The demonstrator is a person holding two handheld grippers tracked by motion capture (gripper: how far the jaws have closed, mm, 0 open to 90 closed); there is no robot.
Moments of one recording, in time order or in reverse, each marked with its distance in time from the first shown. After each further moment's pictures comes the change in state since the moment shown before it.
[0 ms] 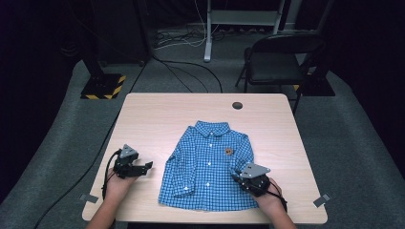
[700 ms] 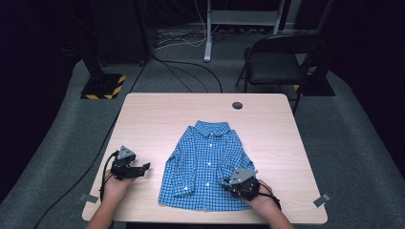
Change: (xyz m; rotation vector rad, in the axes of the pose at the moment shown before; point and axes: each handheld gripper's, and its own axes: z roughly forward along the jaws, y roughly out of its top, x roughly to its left) left arm 0.002 -0.004 -0.004 0.005 0.014 -0.009; right arm 0.017 0.006 0.017 0.041 0.188 -0.079
